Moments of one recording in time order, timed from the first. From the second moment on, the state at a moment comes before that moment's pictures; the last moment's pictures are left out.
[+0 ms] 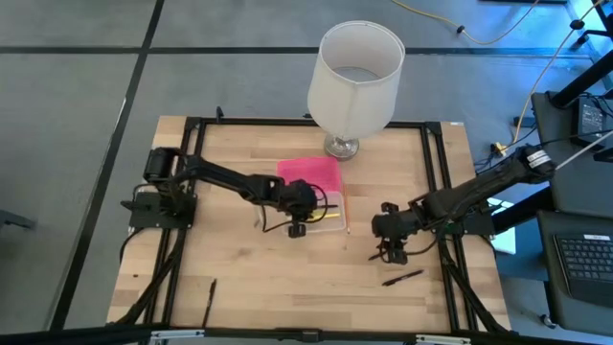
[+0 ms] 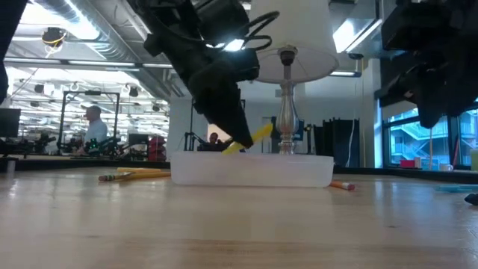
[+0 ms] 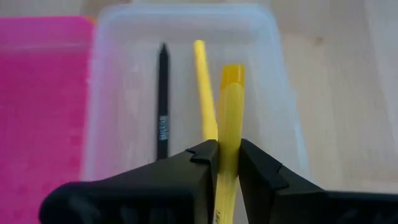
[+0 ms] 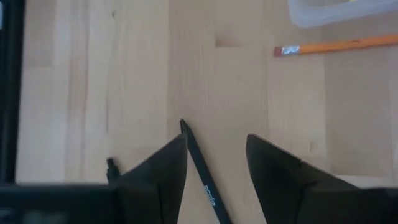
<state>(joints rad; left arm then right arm) -0.01 1.82 1.10 -0.17 0.01 -0.08 0.39 1.19 0.69 -0.57 -0.01 0.44</state>
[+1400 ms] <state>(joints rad) -0.01 1.86 1.09 -0.13 0.02 -0.09 0.55 1.53 0.70 -0.52 0.06 0.39</state>
